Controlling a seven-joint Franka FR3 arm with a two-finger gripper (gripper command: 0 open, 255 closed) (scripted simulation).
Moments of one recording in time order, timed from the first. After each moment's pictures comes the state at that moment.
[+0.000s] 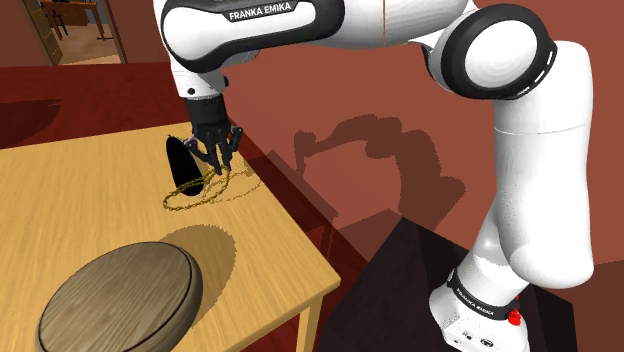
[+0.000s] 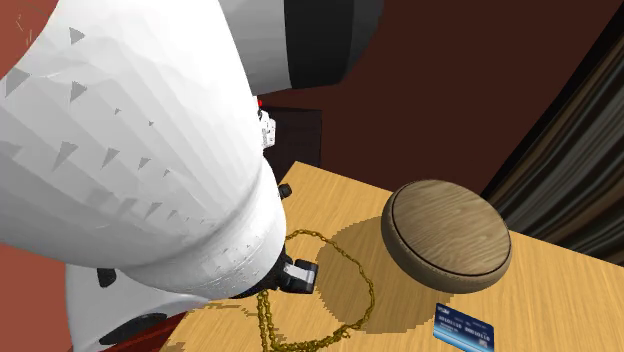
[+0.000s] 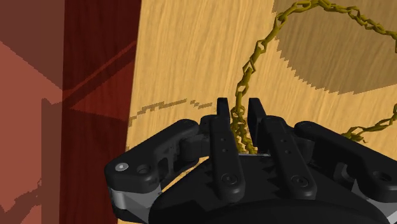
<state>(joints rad) 0.19 0.44 0.25 -1.39 -0.04 1.65 0.55</state>
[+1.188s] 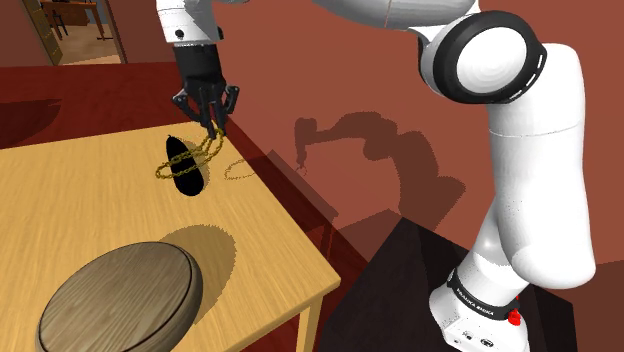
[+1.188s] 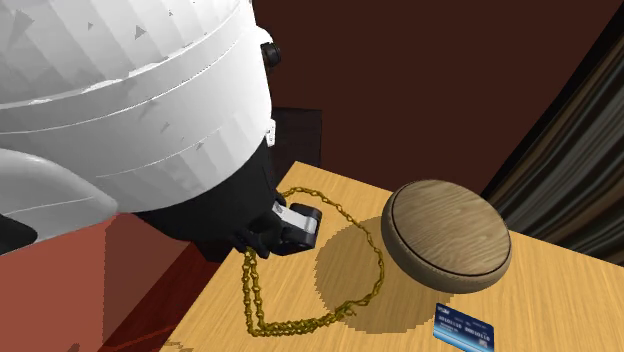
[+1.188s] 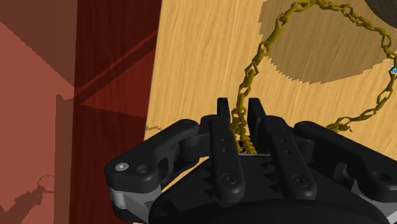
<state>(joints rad) 0.21 0.48 0.25 -1.09 -0.04 1.39 0.56</state>
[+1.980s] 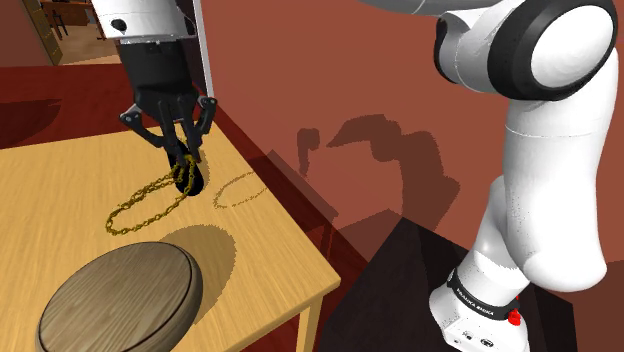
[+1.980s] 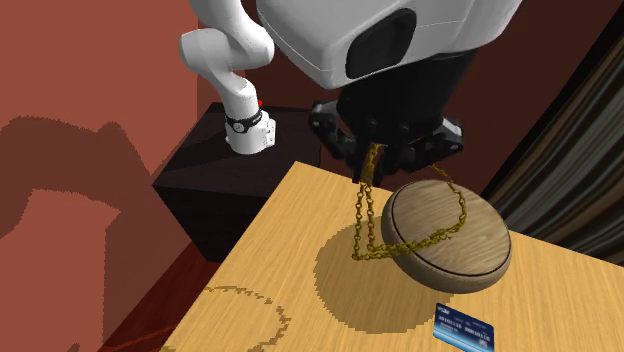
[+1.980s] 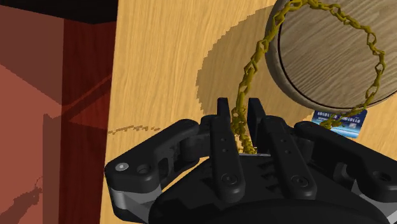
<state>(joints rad) 0.35 0.37 0.32 -1.22 -0.01 1.42 0.78</state>
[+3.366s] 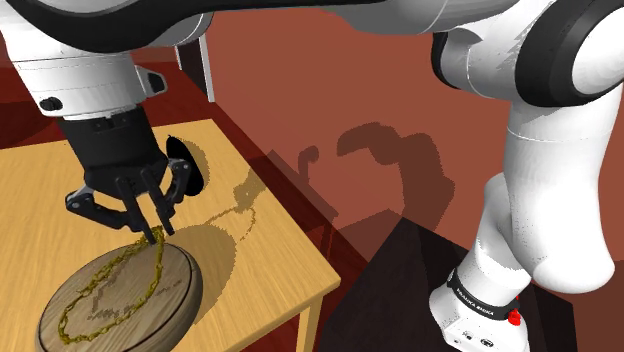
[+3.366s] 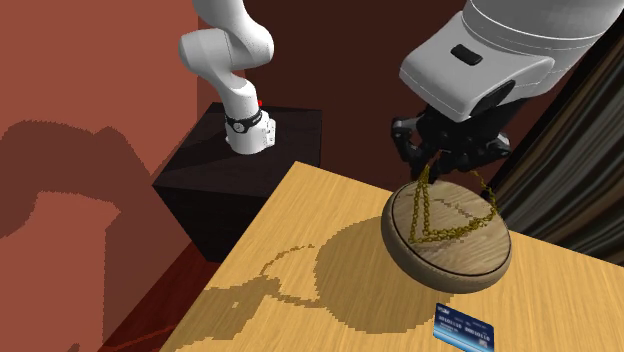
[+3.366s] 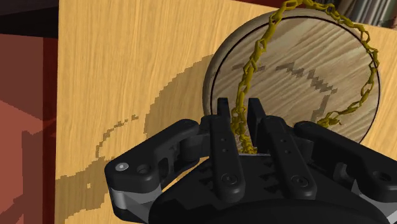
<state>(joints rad) 0.47 0.37 0.37 -1.36 -0.01 1.58 0.94</state>
